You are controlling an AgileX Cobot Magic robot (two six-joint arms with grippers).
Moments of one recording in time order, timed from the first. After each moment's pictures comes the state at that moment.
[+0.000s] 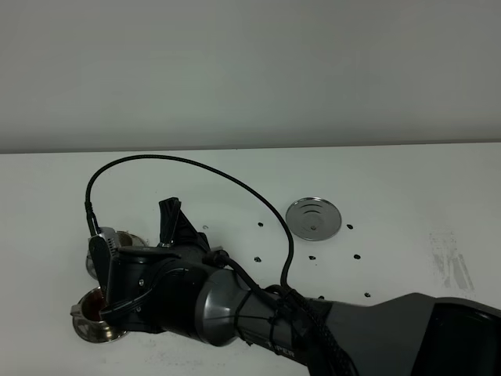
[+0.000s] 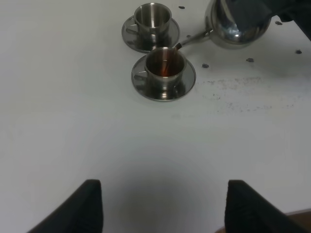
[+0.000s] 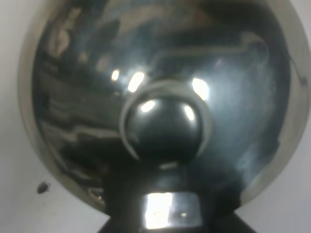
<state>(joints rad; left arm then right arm) 0.05 0.00 -0.46 -0.16 1.07 0.17 1.16 2.35 -1.93 -0.83 1.10 -0.35</state>
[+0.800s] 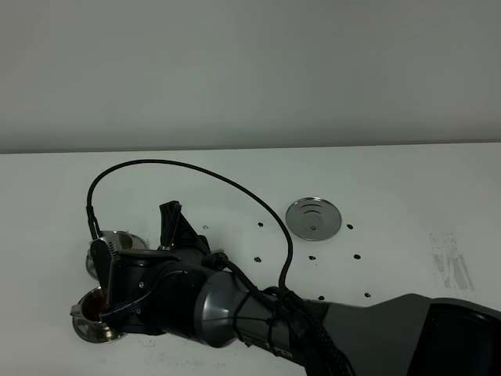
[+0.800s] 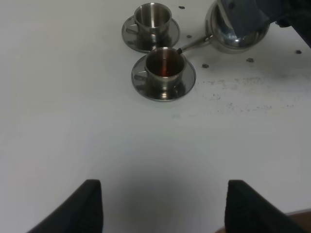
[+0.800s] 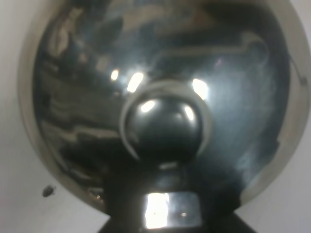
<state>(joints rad) 0.05 0.00 -0.46 -0.16 1.07 0.17 1.16 2.35 -1.93 -0.83 1.10 -0.35</state>
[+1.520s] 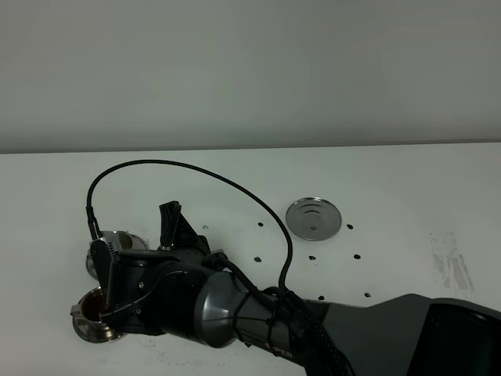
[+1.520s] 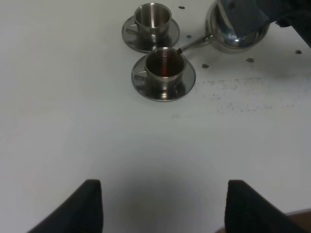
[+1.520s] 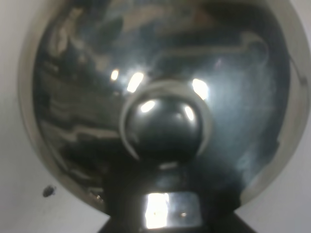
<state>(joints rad) 0.05 0.00 -0.46 -0.16 1.07 0.17 1.16 2.35 -1.93 -0.83 1.10 -0.35</state>
